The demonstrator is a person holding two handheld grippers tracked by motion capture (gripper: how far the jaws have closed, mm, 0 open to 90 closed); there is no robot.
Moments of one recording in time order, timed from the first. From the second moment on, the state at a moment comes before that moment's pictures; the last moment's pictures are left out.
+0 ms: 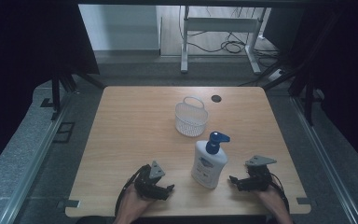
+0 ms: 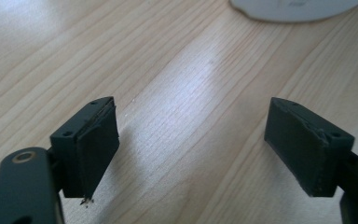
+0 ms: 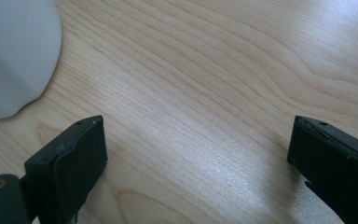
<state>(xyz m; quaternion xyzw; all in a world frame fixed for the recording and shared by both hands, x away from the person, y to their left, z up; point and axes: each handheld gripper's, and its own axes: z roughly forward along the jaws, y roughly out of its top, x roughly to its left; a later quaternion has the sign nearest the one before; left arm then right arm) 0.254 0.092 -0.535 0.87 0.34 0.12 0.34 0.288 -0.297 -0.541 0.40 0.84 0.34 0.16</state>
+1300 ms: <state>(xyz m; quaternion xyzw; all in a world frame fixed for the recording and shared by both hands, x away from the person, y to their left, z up) 0.256 0.098 -0.543 0.87 0.34 0.12 0.35 0.266 -0.270 -0.508 0.31 0.86 0.40 0.13</state>
